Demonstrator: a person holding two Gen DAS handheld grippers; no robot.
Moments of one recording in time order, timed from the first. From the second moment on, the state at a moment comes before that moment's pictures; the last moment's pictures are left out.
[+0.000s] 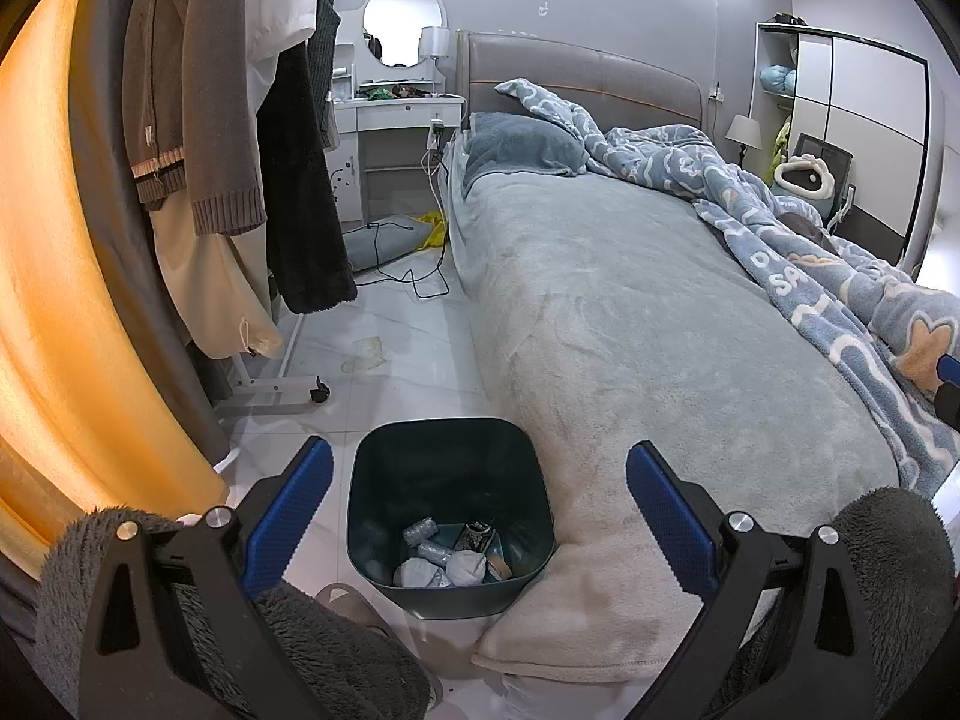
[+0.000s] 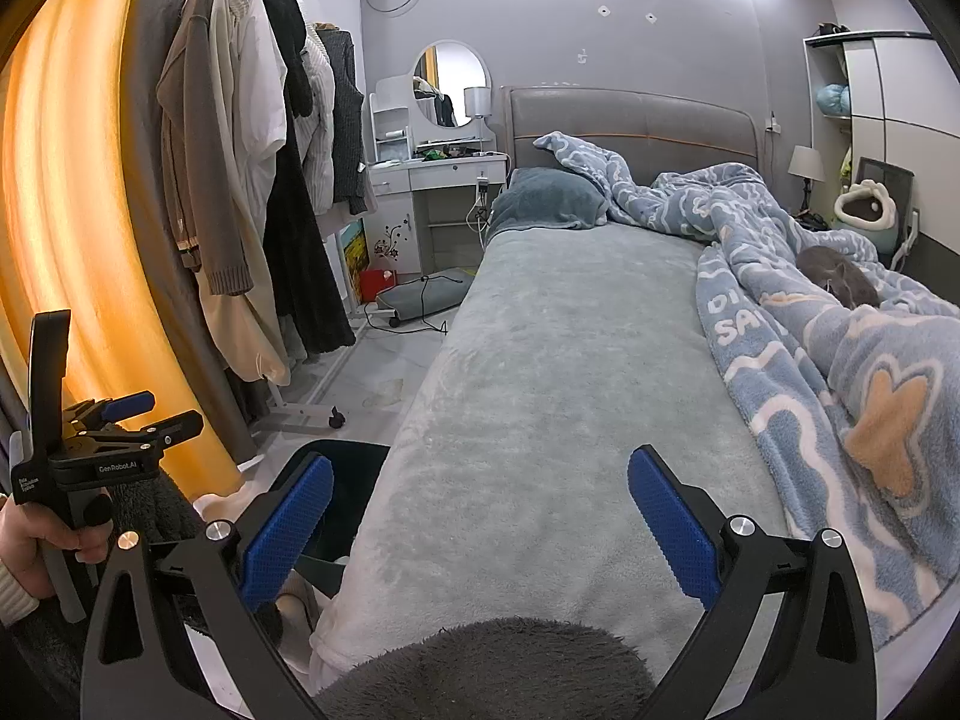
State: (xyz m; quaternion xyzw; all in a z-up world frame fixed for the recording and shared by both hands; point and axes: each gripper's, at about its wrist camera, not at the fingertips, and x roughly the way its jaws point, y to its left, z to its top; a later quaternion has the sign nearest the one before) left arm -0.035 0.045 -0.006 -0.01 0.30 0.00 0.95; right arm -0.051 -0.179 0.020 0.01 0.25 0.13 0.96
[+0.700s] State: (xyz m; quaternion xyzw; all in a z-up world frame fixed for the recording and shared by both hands) left arm -0.034 0.045 -0.005 -0.01 0.31 0.00 0.95; right arm -0.052 -0.178 0.019 0.01 0.25 0.13 0.96
